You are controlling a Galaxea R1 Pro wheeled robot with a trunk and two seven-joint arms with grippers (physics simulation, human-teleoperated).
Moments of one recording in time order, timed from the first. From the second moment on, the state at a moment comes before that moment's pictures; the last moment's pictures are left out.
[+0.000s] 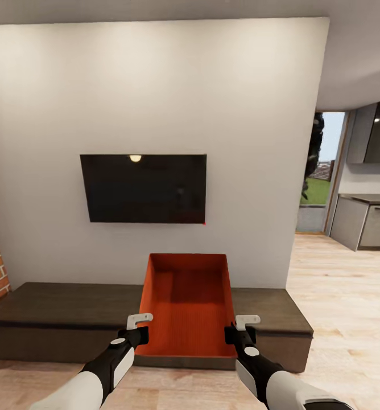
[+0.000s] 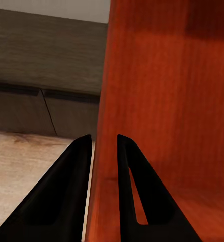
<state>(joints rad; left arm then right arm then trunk) -0.64 -0.08 0.00 -0.28 0.08 0.02 0.09 -0.69 0.14 -0.02 -0.10 0.10 -0.28 -0.20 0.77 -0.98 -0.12</state>
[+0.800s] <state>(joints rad) -0.64 -0.09 0.00 -0.28 0.08 0.02 0.10 -0.69 0.14 -0.02 -0.10 0.10 -0.27 -0.20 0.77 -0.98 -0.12</state>
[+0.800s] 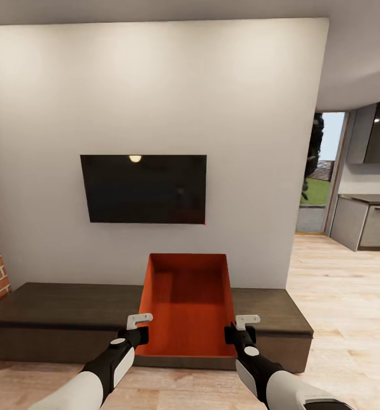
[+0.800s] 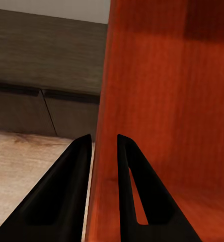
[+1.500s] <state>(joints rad) -0.64 -0.09 0.00 -0.28 0.08 0.02 0.10 -0.69 0.14 -0.02 -0.10 0.10 -0.27 -0.20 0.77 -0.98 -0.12</state>
